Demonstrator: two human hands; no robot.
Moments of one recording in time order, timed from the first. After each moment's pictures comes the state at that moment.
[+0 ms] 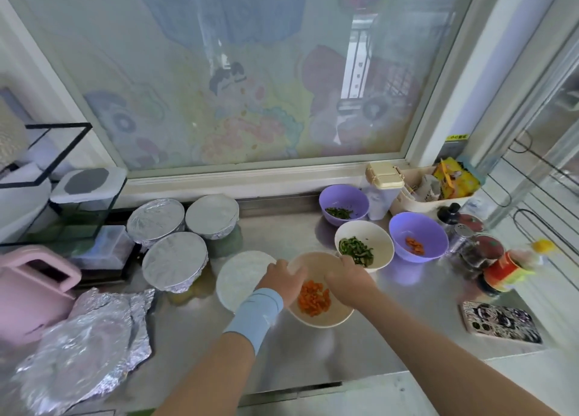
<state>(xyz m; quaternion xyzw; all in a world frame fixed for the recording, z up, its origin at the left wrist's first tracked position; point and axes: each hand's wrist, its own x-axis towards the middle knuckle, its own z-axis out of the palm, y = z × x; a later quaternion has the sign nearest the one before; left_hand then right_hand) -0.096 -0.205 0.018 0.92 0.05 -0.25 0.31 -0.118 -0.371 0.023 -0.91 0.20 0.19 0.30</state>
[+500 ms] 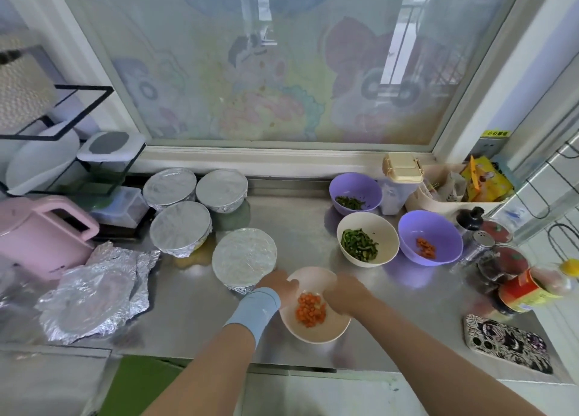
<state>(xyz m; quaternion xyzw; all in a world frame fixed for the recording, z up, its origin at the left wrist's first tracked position) -0.117 -0.237 -0.024 0.91 0.11 -0.33 0.21 -0.128 -0.407 -0.022 -0.92 0.09 0.30 0.23</state>
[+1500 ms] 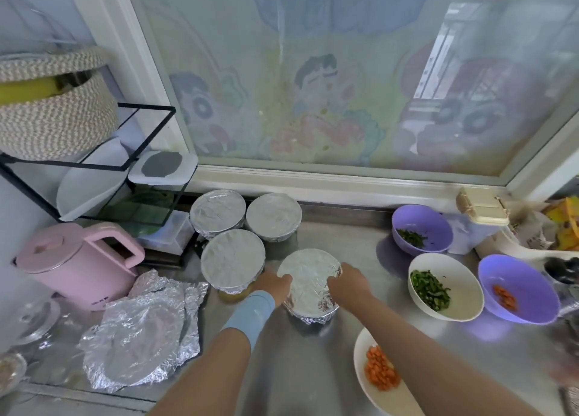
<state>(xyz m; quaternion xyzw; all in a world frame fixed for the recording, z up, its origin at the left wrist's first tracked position) -0.025 -0.066 -0.023 0.85 0.24 -0.27 0.38 -0.008 -0.246 -0.031 -0.92 0.13 0.22 0.30</state>
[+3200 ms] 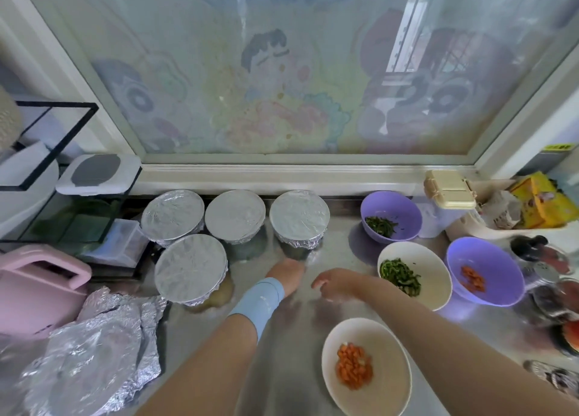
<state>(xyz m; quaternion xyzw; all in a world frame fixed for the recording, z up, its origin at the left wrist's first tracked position) 0.029 -0.162 -0.024 0.87 0.12 -0.29 0.38 0.025 -0.319 -0.019 -0.87 -0.06 0.44 0.19</state>
